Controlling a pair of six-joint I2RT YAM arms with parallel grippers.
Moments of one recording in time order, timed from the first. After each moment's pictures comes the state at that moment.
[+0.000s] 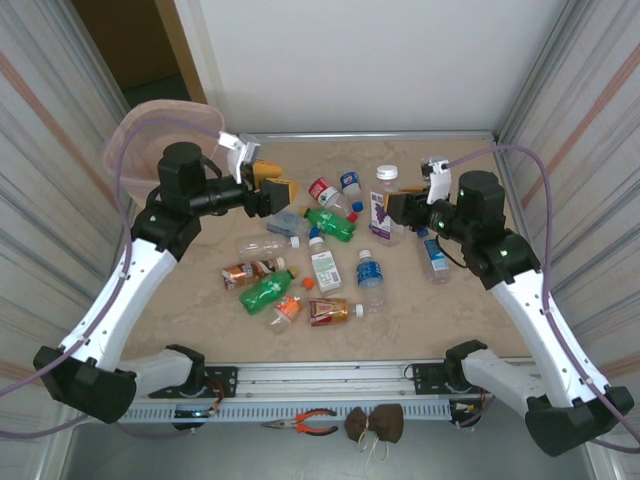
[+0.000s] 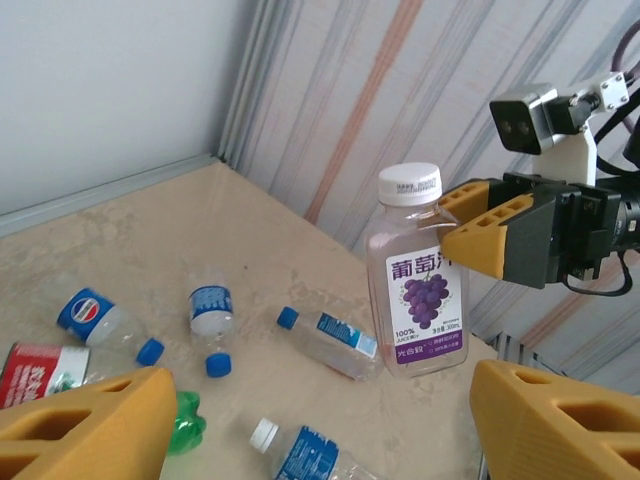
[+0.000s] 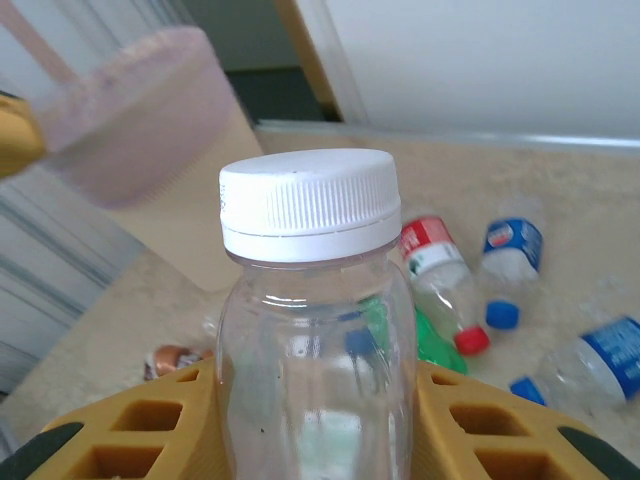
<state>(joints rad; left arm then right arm) -0.38 1.17 1.24 -0.28 0.74 -0.21 0.36 0.95 1.10 -0.47 -0.36 0.28</state>
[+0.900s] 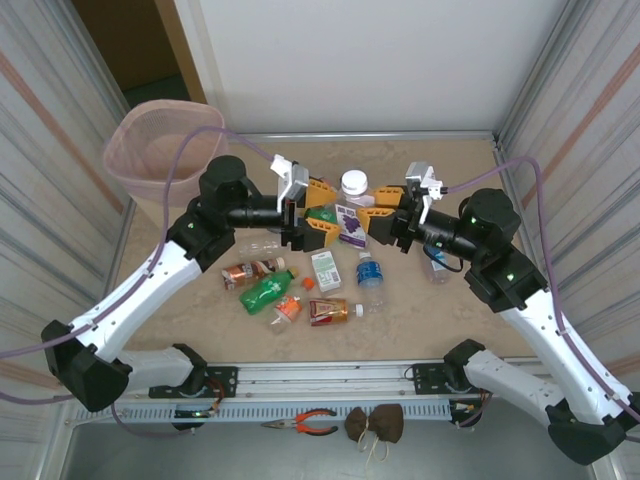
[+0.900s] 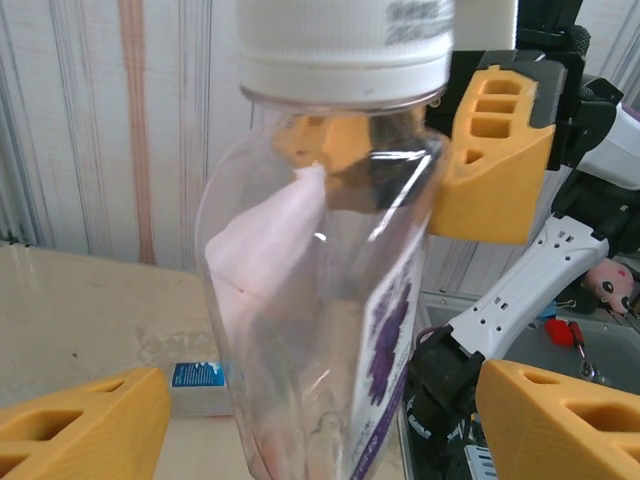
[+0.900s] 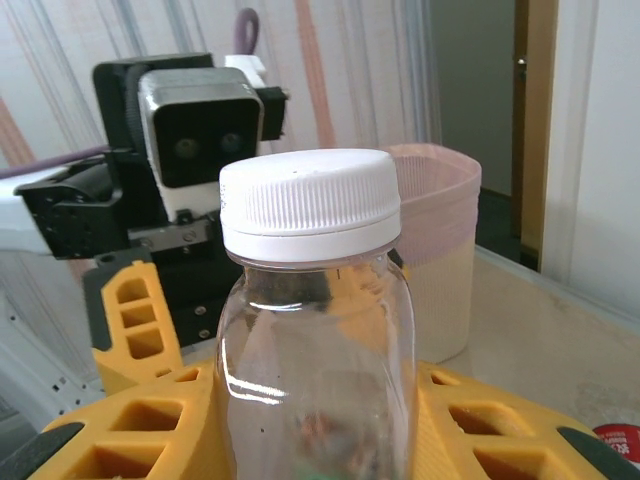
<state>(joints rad) -0.66 1.23 1.22 -0.09 0.89 -0.04 0.59 0.85 1.09 -0.21 -0.52 0.19</state>
